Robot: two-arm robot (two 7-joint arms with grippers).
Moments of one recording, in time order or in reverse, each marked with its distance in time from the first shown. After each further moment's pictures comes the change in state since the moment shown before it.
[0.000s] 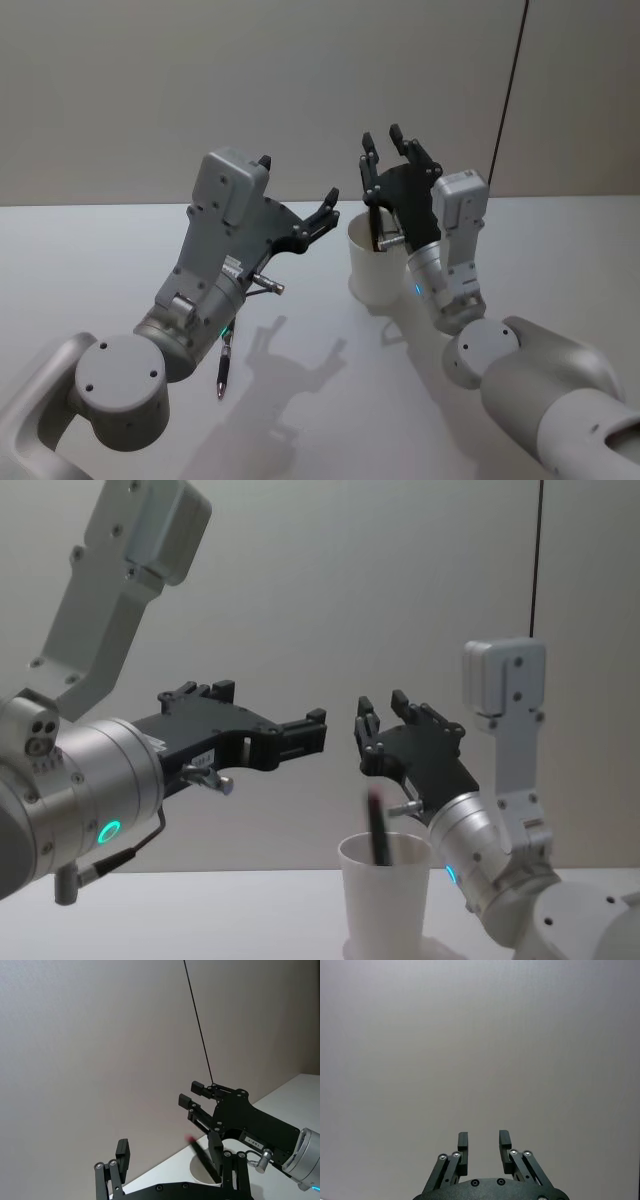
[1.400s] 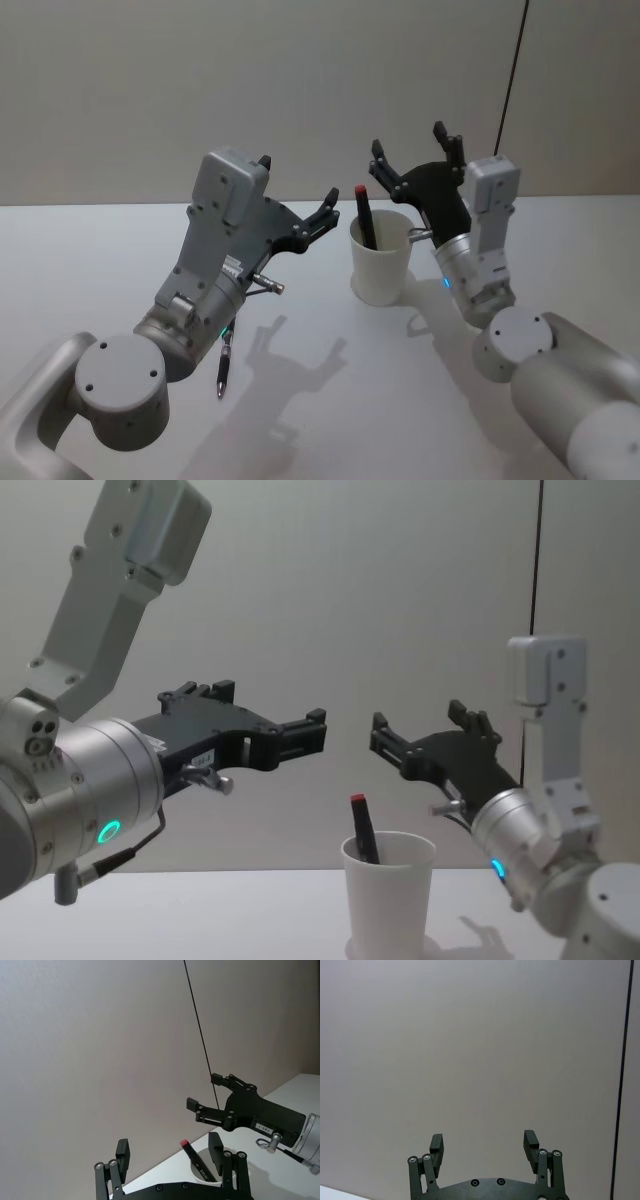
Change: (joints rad) left arm 0.000 0.000 0.000 0.000 0.000 0.000 0.000; right arm -0.110 0.068 0.104 -0.229 0.024 0.206 0.136
